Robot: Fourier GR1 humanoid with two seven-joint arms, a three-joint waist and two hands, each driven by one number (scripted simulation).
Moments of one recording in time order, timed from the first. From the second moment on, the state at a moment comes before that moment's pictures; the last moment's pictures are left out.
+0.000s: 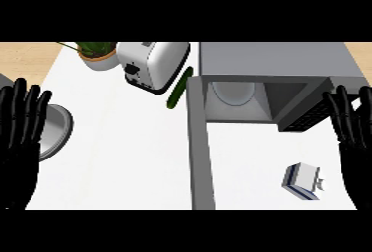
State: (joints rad) left arm 0.01 0.10 0.03 -2.10 -0.01 -0.02 -0.01; right arm 0.01 -0.13 0.02 -2.10 0.02 0.01 0.01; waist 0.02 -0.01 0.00
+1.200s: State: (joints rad) left arm 0.22 0.13 0.27 -2.21 0.29 -0.15 0.08; right arm 0.39 -0.01 0.22 -2.35 0.30 -0.20 0.05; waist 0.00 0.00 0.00
